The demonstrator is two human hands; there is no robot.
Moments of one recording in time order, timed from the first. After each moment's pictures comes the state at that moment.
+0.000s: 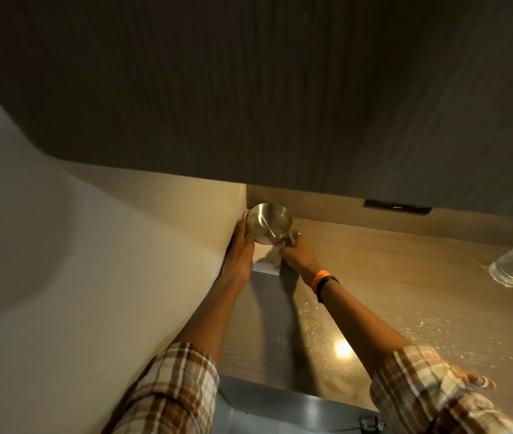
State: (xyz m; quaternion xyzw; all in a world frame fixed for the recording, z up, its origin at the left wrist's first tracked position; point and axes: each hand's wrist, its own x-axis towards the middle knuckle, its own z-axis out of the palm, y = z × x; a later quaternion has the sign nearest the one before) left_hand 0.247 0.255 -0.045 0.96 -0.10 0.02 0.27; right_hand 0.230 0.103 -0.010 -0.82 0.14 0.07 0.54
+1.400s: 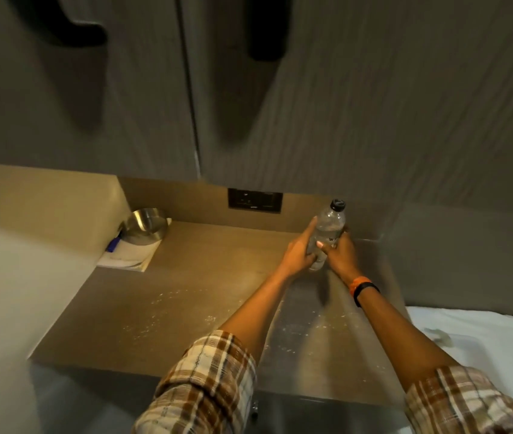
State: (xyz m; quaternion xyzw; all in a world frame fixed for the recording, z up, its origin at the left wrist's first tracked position) left_hand 0.140 -0.162 0.028 0.82 -0.27 -0.10 0.50; right_hand 0.113 -0.291 0.034 -0.82 0.15 -0.17 0.53
